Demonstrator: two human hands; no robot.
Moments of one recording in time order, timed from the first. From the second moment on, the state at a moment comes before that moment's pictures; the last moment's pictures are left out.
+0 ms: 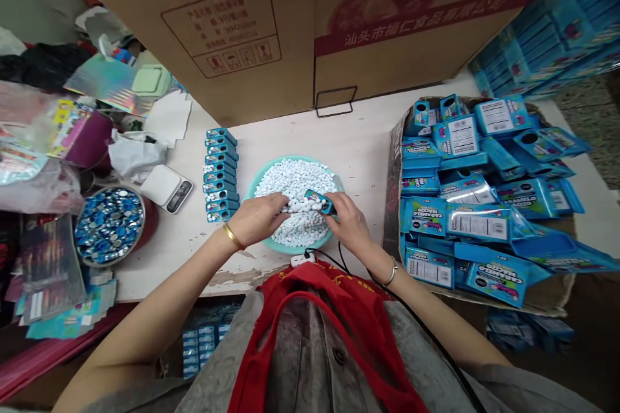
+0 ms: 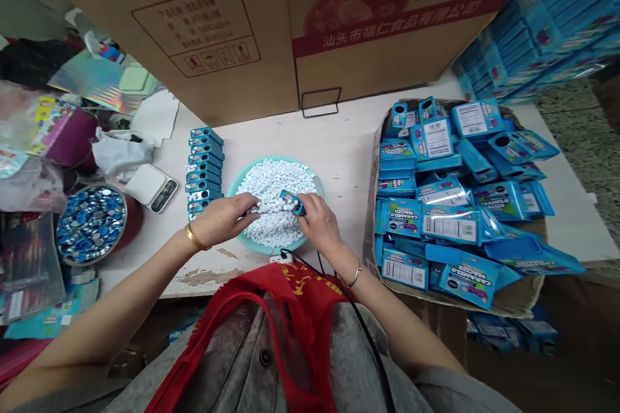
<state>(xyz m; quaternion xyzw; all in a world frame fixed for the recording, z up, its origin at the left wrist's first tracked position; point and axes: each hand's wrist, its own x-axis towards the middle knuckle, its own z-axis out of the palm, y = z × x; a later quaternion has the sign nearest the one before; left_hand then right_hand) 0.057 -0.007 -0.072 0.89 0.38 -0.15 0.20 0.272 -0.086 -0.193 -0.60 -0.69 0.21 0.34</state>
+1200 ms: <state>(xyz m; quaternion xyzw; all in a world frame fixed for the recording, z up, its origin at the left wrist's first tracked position) -0.176 -0.094 -0.190 0.74 0.63 -0.06 0.22 0.204 -0.116 -0.183 -0.49 -0.69 0.39 0.37</state>
